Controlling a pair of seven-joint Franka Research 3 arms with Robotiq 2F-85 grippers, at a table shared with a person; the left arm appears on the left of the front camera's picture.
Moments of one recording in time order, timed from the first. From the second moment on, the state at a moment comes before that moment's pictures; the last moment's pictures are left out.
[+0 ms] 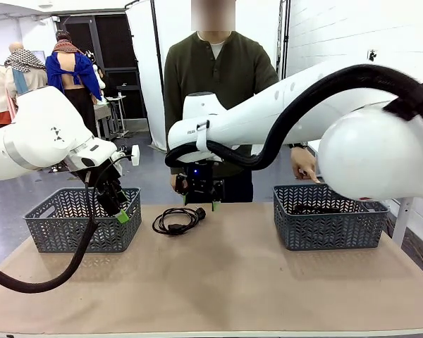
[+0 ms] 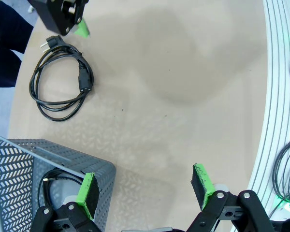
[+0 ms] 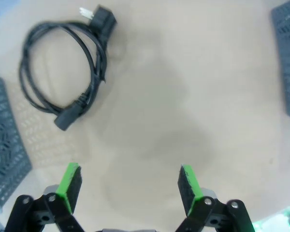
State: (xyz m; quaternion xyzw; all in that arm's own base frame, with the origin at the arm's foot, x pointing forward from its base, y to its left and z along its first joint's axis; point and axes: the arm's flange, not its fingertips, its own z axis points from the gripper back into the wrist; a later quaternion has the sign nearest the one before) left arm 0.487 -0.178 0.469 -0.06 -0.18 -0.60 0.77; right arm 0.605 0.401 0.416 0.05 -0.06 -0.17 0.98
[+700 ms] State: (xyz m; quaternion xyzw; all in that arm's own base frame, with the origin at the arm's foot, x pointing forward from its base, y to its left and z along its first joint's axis) left arm 0.487 -0.178 0.469 -0.07 -0.18 -0.60 0.77; right arm 0.630 0.407 0.377 0.04 -0.05 -0.22 0.97
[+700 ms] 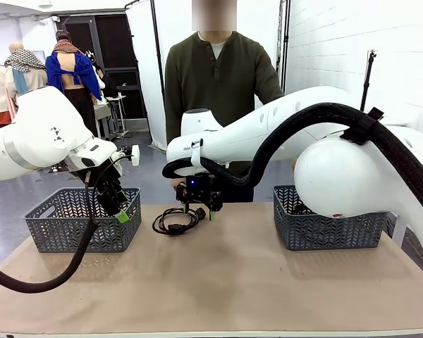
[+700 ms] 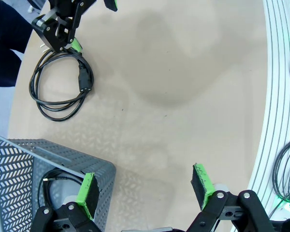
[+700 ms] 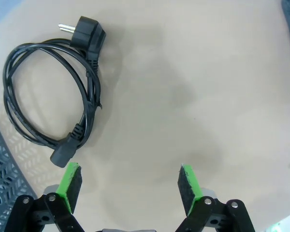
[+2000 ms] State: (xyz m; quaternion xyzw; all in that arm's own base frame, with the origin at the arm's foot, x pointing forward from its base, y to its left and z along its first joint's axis) left arm 0.487 -0.178 0.469 -0.07 -0.18 -0.60 0.77; right arm 0.631 0.412 0.362 0.04 -0.05 -0.27 0.96
